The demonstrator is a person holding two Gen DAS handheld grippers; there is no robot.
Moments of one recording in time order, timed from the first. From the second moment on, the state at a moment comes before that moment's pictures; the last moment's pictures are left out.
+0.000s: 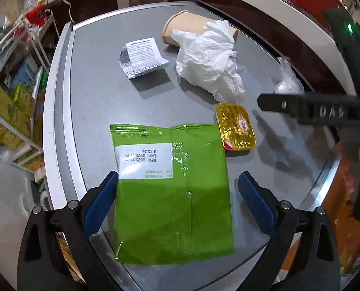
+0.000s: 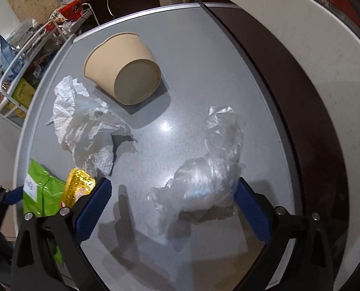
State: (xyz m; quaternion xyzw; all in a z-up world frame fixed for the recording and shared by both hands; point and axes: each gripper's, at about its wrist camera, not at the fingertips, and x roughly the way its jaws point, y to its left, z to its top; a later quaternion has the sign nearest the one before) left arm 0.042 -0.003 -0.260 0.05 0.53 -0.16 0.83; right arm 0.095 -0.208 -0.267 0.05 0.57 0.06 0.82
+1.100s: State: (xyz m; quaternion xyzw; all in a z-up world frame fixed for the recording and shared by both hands) left arm 0.042 0.001 -0.253 0.05 0.53 -0.16 0.83; right arm 0.081 -0.200 -0.258 0.03 0.55 0.09 0.83
